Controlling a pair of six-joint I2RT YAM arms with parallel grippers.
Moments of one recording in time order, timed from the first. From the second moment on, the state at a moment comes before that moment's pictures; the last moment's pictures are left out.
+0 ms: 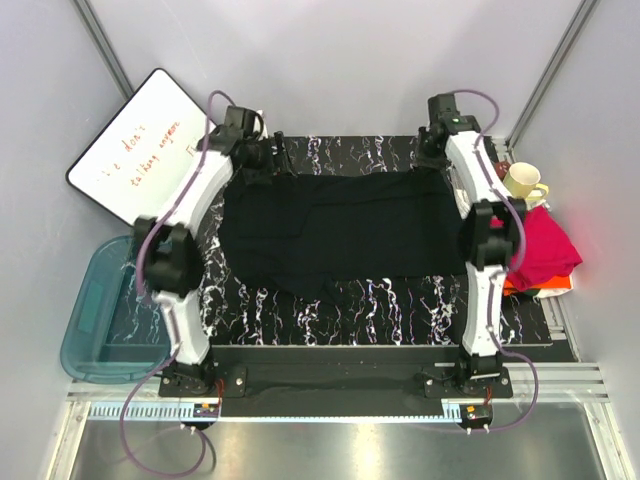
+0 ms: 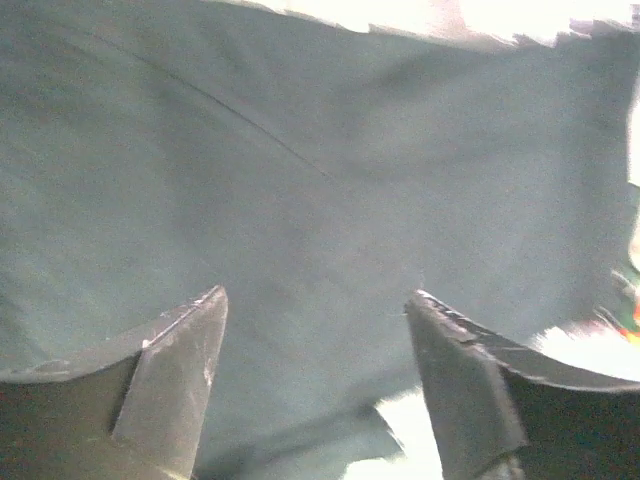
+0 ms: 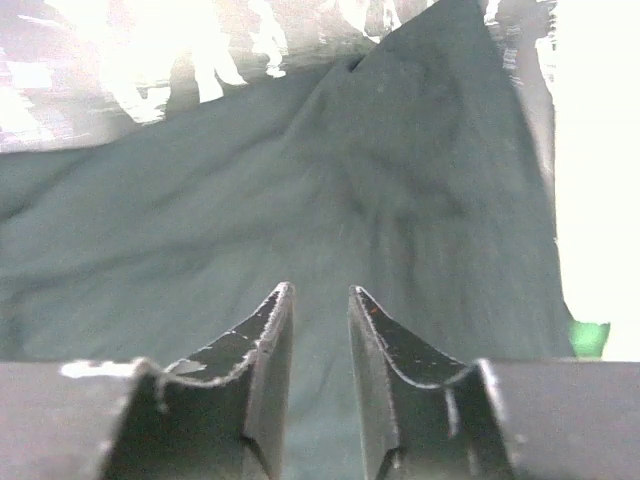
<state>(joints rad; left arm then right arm) -0.21 2.03 1.90 -0.76 0.24 -0.42 0.12 2.33 2.28 -0.96 0.03 0.29</state>
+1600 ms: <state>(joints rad) -0.54 1.70 1.00 -0.59 0.21 -0.68 -0.17 1.55 0.95 -0.65 -0.12 0.61</state>
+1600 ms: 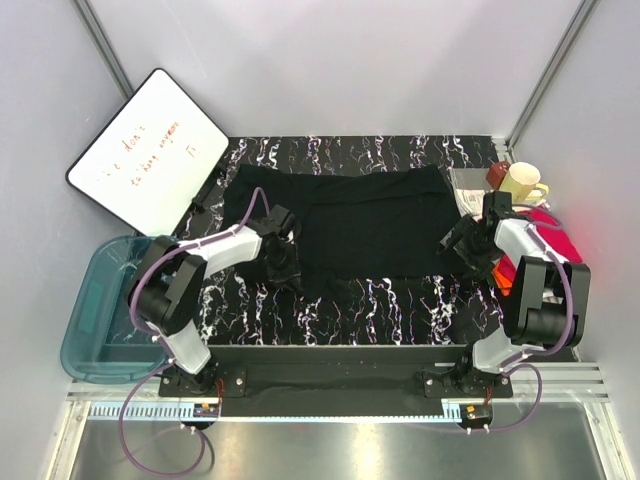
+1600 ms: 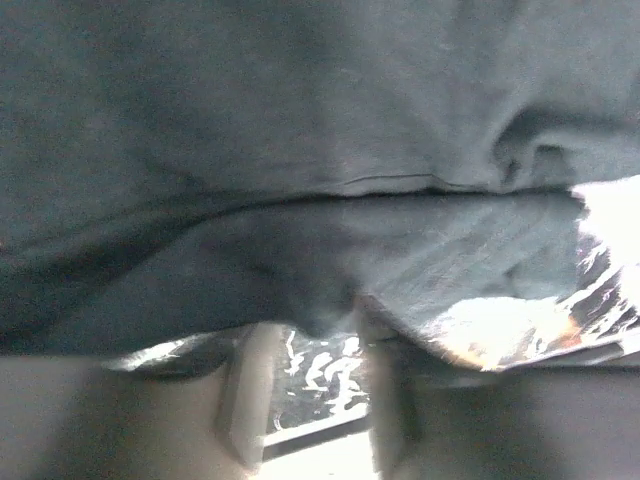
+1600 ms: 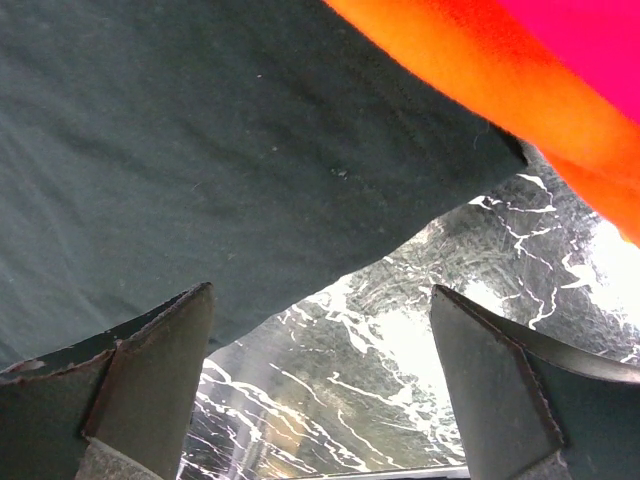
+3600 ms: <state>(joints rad) -0.64 1.65 1.00 -0.75 0.19 -0.65 -0.17 1.74 0.98 -0.48 -0.26 0.56</state>
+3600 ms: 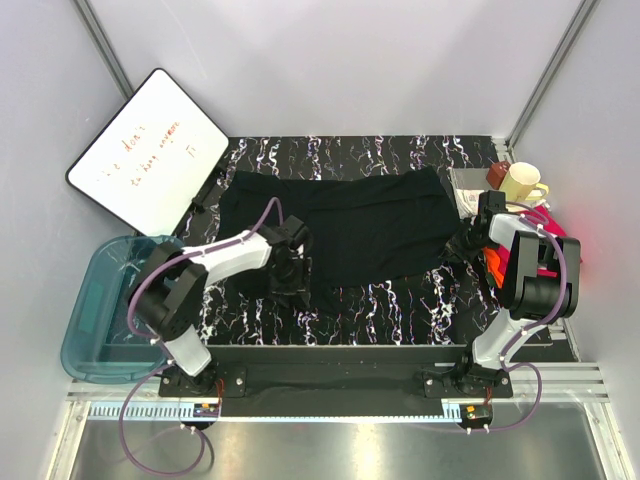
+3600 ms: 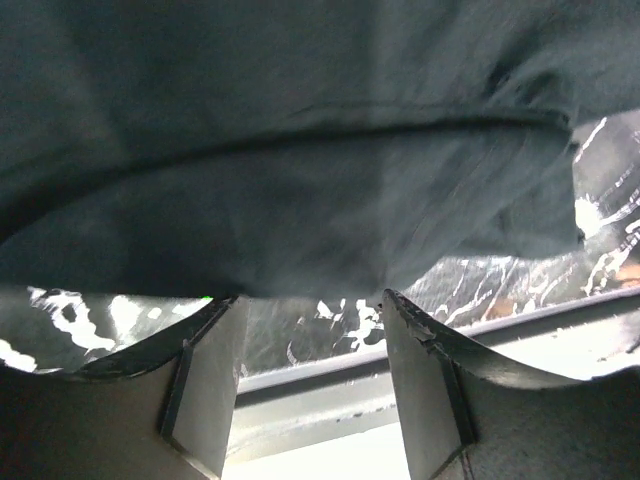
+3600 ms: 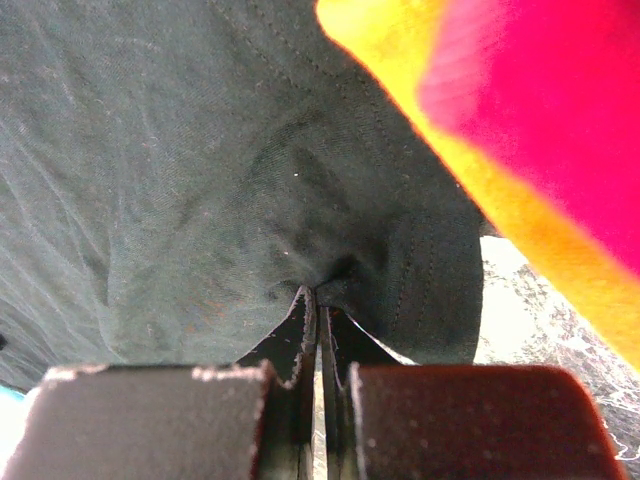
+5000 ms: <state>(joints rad) -0.48 1.49 1.35 -1.00 -0.21 -0.66 -0.17 1.73 1.23 -0.54 -0.37 0.51</state>
